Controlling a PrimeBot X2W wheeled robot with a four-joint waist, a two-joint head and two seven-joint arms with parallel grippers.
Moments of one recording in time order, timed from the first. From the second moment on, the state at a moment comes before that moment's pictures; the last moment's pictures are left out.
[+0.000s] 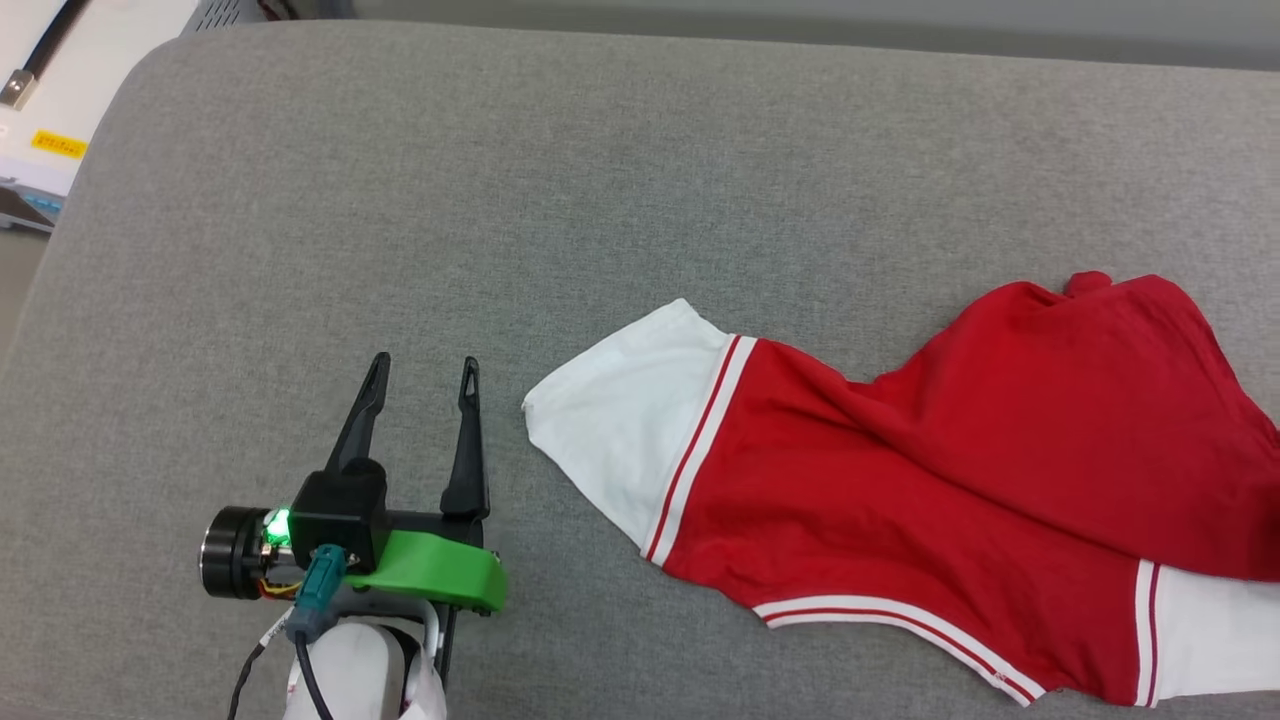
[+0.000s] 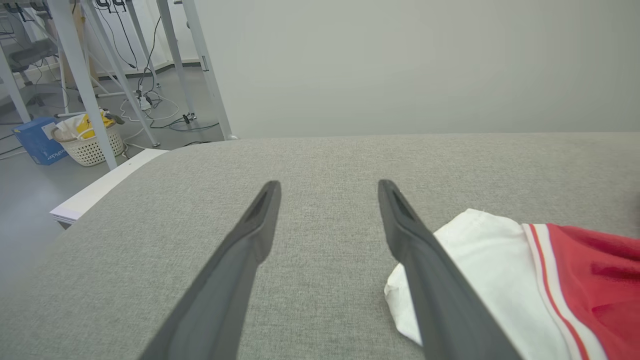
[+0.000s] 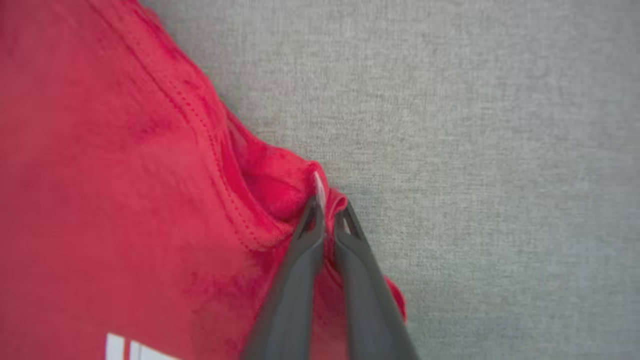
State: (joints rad) left arm -0.12 0.05 -0.10 0.06 -0.04 0.01 -0.26; right arm -0.23 -0.73 0.08 0.35 0.81 0.13 0.52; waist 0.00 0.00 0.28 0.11
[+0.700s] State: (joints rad) left arm -0.12 0.05 -0.12 0.05 -0.06 0.01 -0.26; right arm -0.43 -0.73 0.11 -0.07 0.79 0.13 0.55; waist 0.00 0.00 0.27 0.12
